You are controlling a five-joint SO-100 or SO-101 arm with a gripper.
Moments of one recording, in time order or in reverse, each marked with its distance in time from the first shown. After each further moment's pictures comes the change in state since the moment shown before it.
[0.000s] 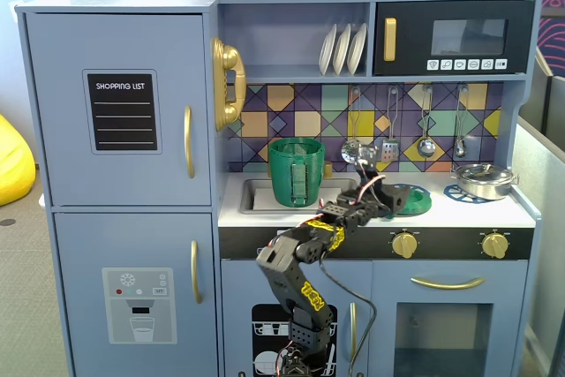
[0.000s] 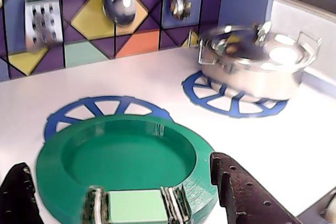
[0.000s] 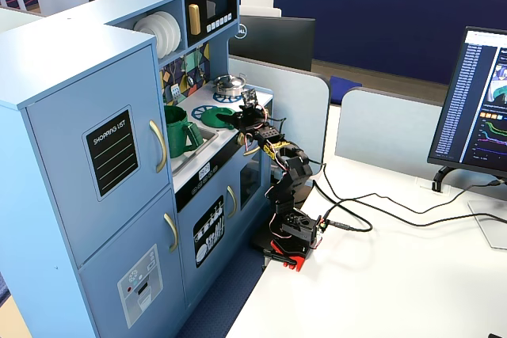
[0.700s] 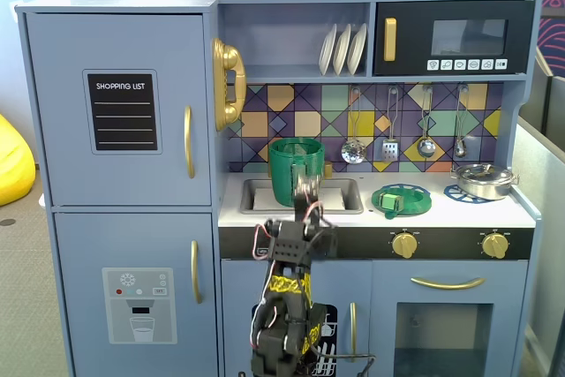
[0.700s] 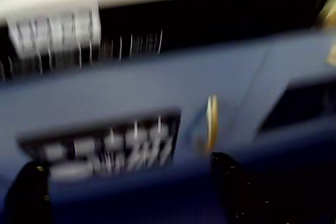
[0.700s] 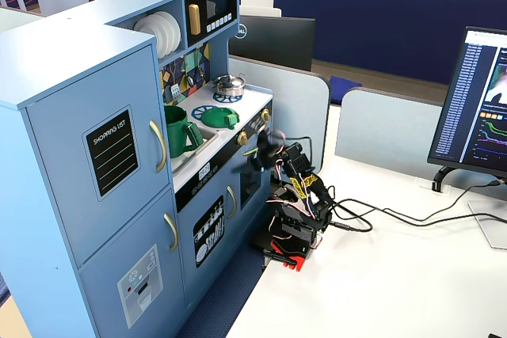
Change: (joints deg) arm -19.0 52.8 11.8 80.9 -0.4
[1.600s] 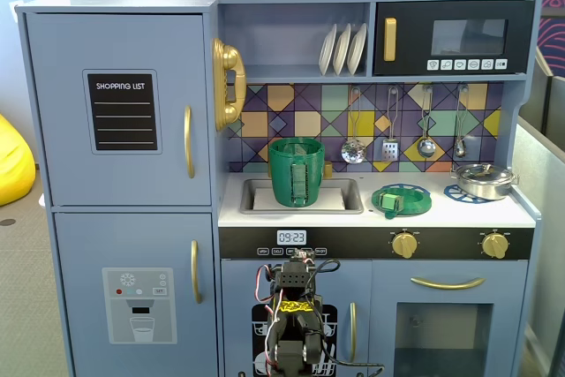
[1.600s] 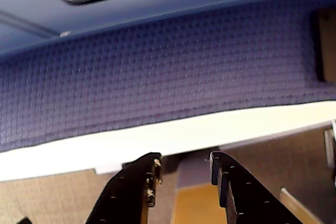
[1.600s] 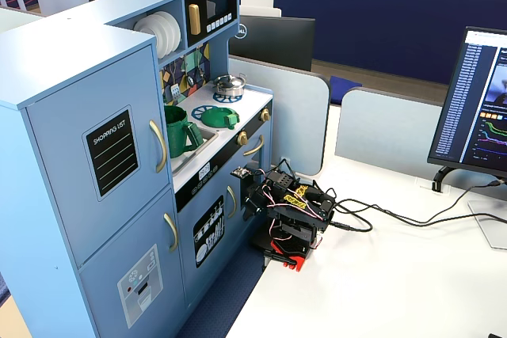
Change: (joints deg) arm -16.3 6.3 38.6 0.0 12.3
